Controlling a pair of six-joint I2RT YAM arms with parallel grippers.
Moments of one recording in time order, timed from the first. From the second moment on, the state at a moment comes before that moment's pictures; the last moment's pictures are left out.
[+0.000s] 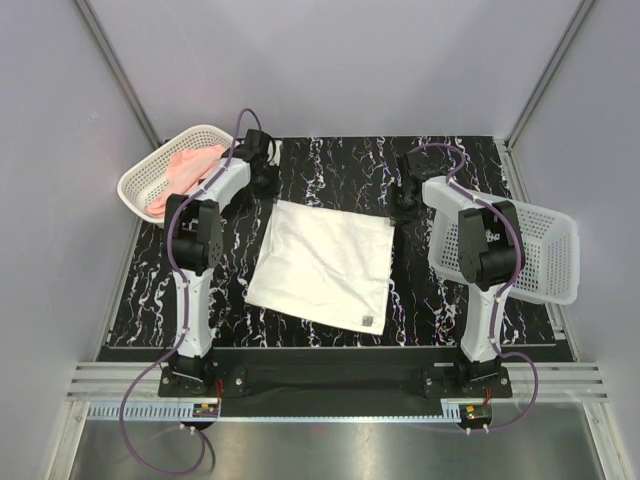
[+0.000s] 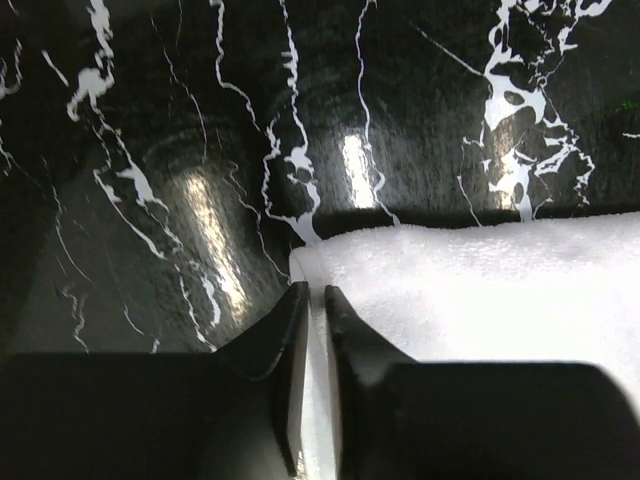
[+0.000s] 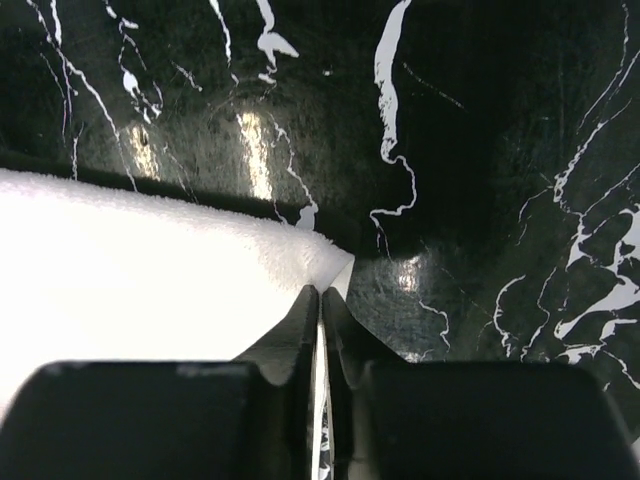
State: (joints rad) left arm -0.23 2.24 1.87 -0.70 0.12 -0.10; right arm 0.25 2.05 1.50 -0.57 -0.04 0.36
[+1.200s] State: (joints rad) left arm -0.21 2.42 2.22 -0.70 0.33 0.17; right arm 0.10 2.21 1.80 -0.69 -0.37 -0.03
